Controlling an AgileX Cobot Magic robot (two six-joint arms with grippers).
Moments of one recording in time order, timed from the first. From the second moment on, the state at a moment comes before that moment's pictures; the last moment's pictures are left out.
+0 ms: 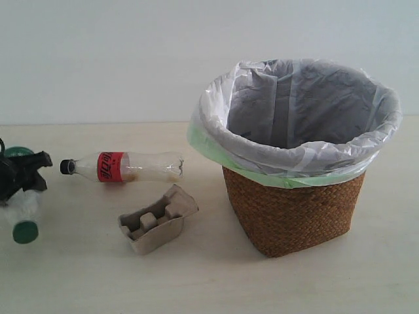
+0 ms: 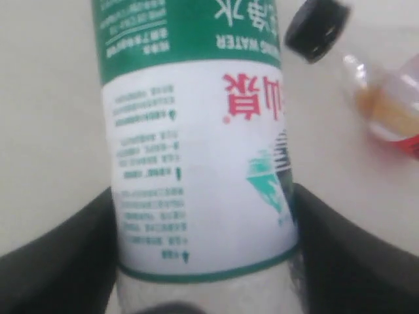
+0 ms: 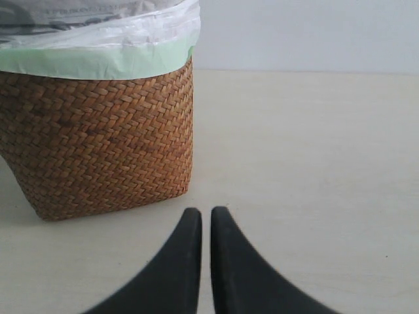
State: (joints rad) left arm 0.03 1.78 -0.89 -0.30 0.19 -0.11; right arm 0.15 0.01 0.00 -0.02 0.33 0.03
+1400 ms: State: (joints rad) left arm -0.10 1.60 -1.36 -1.05 0.83 0.80; right arm 0.15 0.01 0.00 -0.02 0.33 0.03
